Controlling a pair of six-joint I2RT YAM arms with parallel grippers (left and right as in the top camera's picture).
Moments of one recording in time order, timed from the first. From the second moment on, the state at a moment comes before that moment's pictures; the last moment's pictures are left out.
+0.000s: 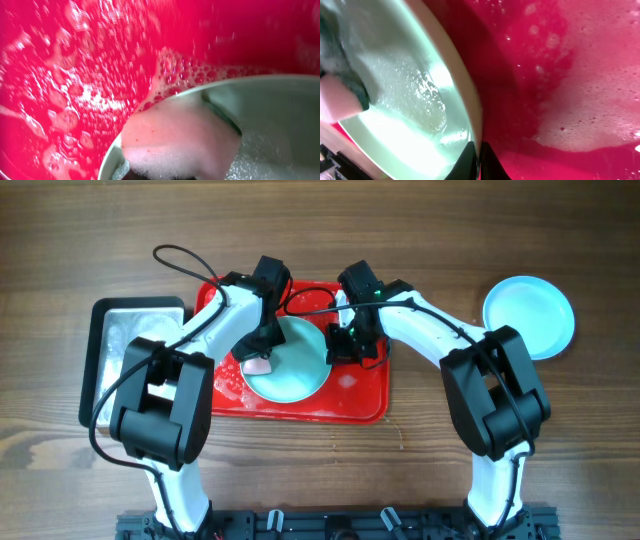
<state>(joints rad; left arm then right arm) -0.34 2.00 1.34 -0.93 -0.18 -0.72 0.48 2.08 1.37 -0.73 -0.48 0.39</state>
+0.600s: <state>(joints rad) -0.36 2.01 1.30 -0.73 0.40 -0.40 0.46 2.08 1.37 -0.76 -0.47 0.39</state>
